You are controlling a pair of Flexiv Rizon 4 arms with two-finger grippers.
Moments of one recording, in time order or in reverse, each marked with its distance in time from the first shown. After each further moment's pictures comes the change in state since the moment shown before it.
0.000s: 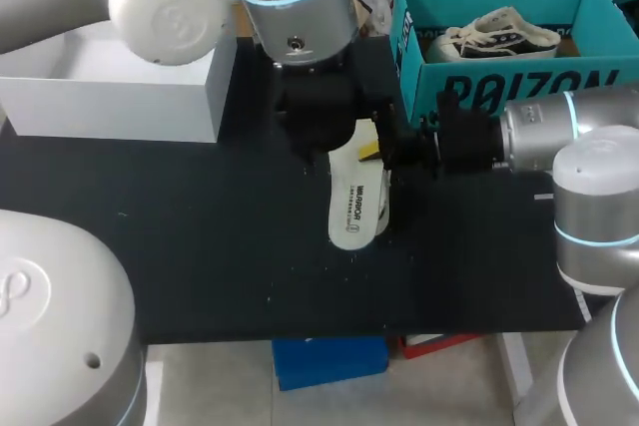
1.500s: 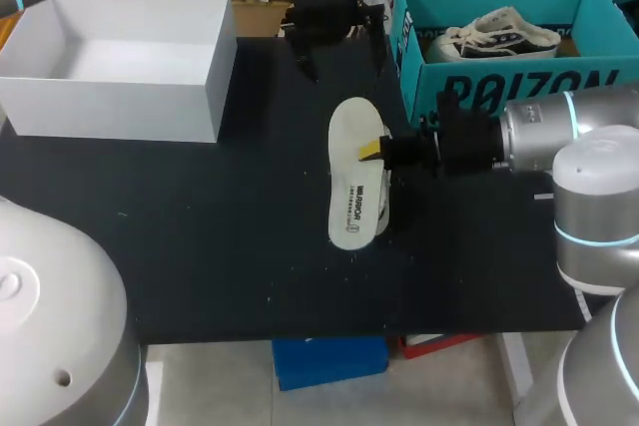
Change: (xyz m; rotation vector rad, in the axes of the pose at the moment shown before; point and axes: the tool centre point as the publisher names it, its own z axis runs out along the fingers) left arm 0.019 0.162 0.008 0.042 -0.019 -0.030; right arm 0.000 0.000 0.000 0.000 0.000 0.000
